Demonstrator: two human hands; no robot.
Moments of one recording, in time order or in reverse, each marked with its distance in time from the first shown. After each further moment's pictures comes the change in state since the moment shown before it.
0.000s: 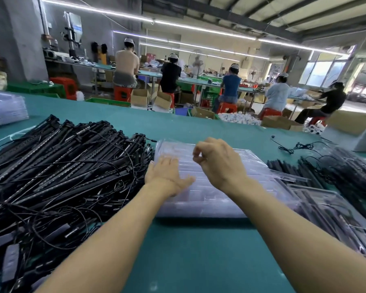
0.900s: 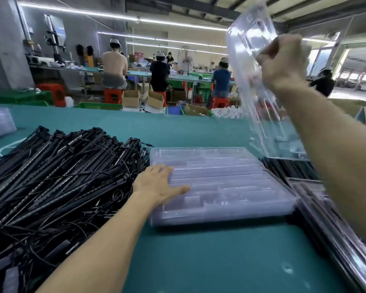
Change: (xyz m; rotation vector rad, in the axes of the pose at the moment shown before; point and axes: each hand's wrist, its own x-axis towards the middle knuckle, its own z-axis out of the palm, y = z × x) left_hand 0.003 -0.028 0.001 0.162 0.013 0.110; right_hand 0.099 0.062 -0.139 0.145 0.593 0.456
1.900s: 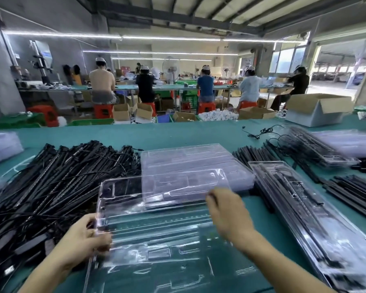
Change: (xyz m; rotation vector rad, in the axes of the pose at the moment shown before) left_hand -0.217 -0.089 -0.002 -1.310 -0.131 -0.432; right_hand -0.285 0.052 -0.077 -0.106 -0.626 0.050
